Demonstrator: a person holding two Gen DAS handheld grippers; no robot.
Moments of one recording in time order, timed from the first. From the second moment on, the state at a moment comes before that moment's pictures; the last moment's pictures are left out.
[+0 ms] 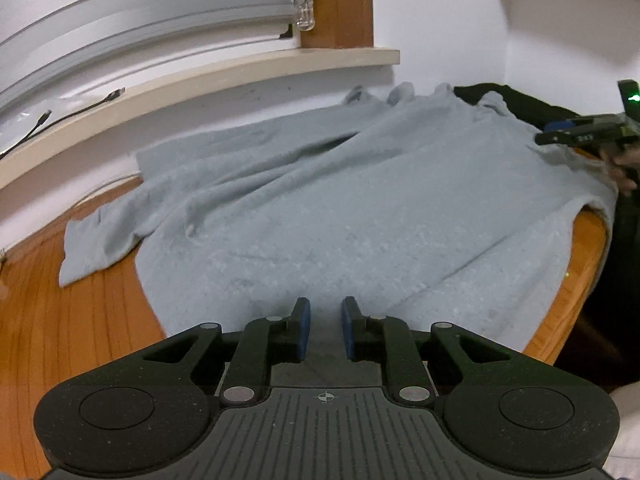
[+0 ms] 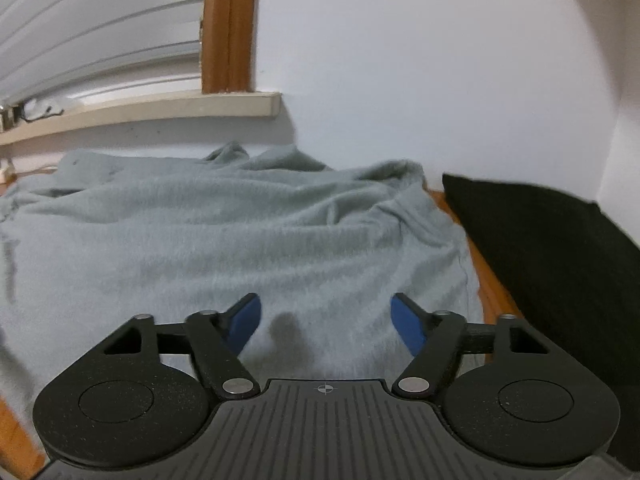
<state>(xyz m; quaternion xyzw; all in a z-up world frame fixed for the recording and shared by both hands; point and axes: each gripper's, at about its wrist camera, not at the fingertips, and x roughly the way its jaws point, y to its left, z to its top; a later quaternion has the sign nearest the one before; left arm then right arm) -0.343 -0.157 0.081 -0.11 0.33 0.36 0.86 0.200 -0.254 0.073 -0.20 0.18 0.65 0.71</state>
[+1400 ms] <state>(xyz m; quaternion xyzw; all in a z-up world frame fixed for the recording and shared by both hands) -0.333 -0.146 0.081 -0.11 0.32 0.38 0.86 0.263 -0.327 0.074 -0.16 0.25 0.60 0.75</state>
